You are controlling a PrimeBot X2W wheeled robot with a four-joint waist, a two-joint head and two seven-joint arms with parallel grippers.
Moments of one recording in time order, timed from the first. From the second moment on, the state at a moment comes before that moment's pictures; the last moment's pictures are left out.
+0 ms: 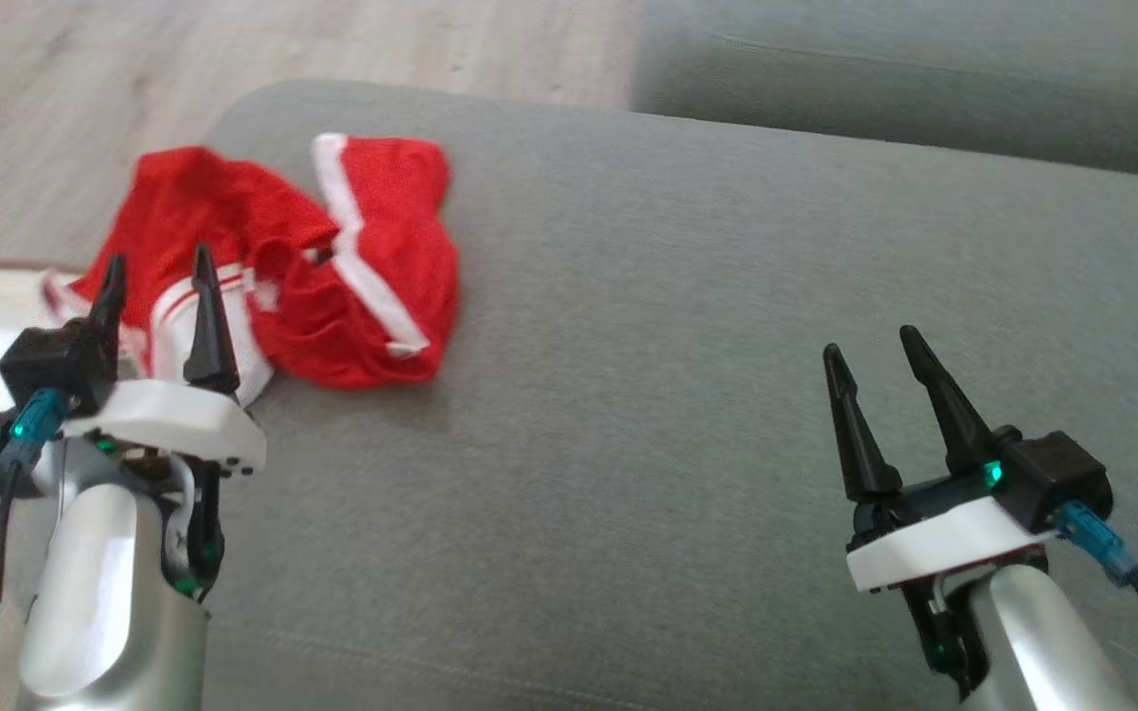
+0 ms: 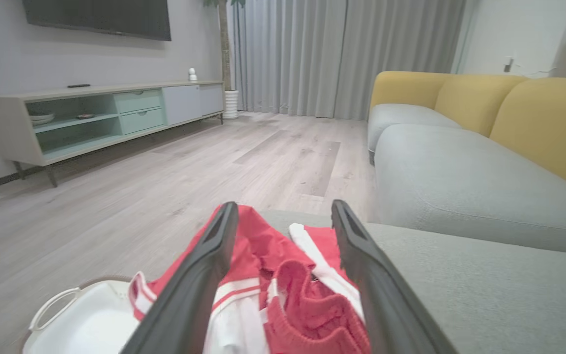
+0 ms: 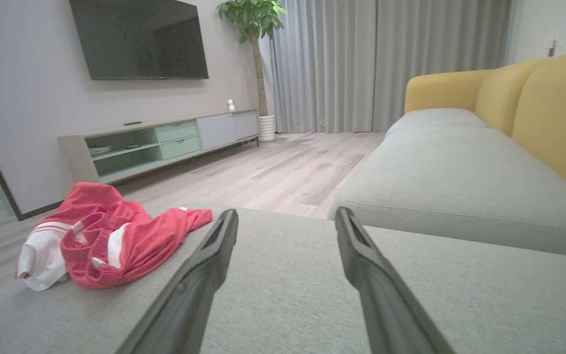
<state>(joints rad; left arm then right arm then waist) -0.32 0.13 -0.02 0.33 -0.15 0.03 -0.16 -0.13 -0.12 0.21 0.24 0.21 0.13 -0.25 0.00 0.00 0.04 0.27</state>
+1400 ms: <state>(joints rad) -0.81 0.20 -0.06 1.09 -0.38 -0.12 0.35 -0.25 -0.14 0.22 0.23 0.21 0.13 -0.25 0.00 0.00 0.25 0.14</state>
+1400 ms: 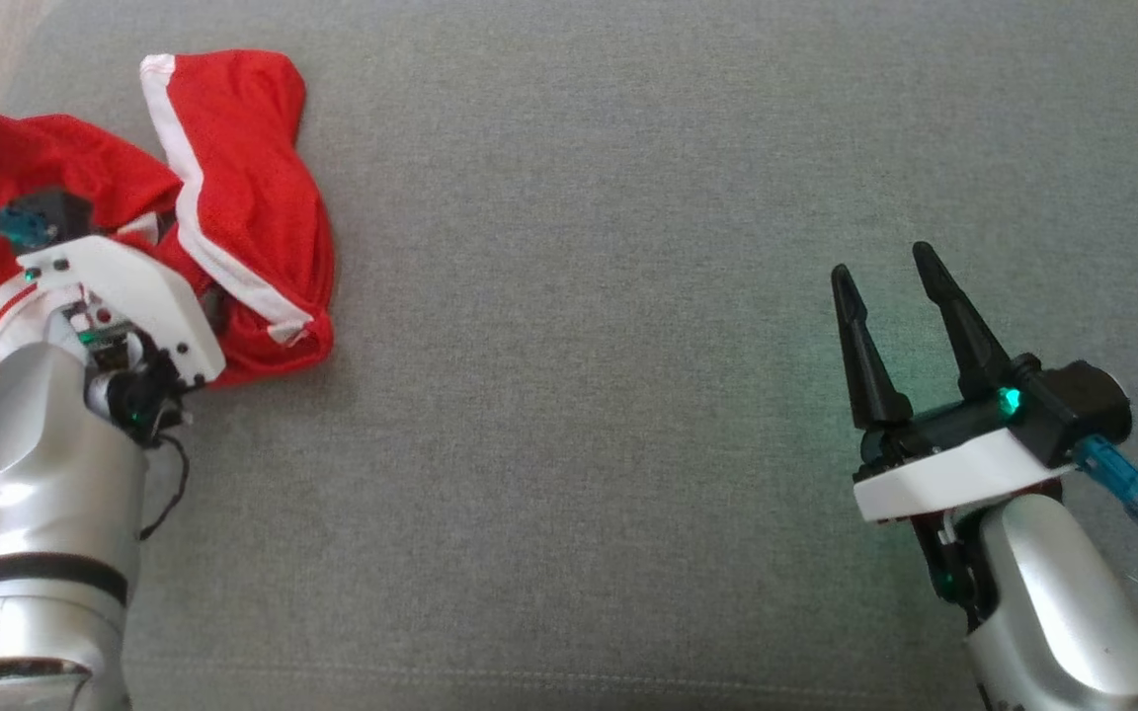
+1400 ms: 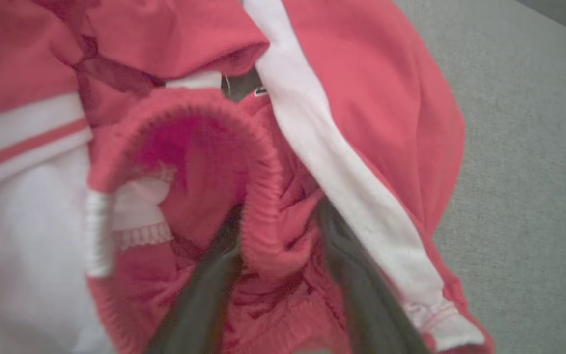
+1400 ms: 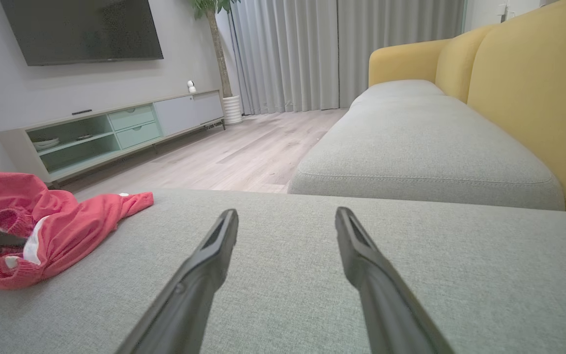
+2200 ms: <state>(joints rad) -0.86 0.28 -0.43 0.77 -0.56 -0.12 0.28 -0.19 -0.10 0.23 0.27 0.23 0.13 -0.25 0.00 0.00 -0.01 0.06</state>
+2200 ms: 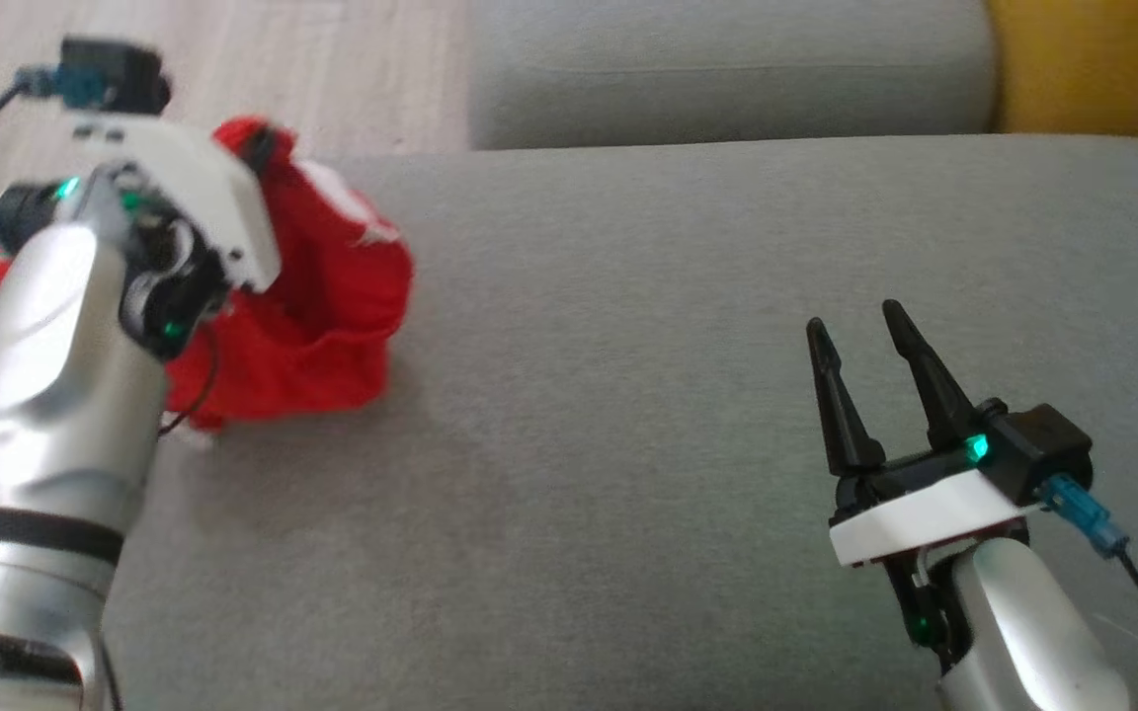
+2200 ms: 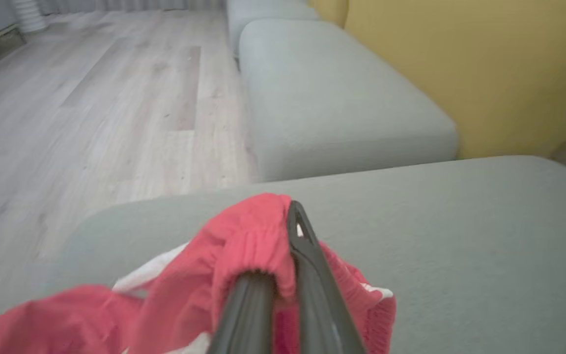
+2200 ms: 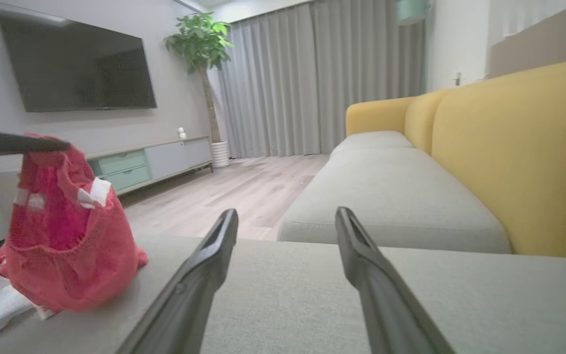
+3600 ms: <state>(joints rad) -0.60 0.45 -0.77 0.60 -0.86 -0.05 -0.15 -0.19 -0.14 0.25 0.26 0.24 0.13 -0.25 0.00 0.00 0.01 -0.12</state>
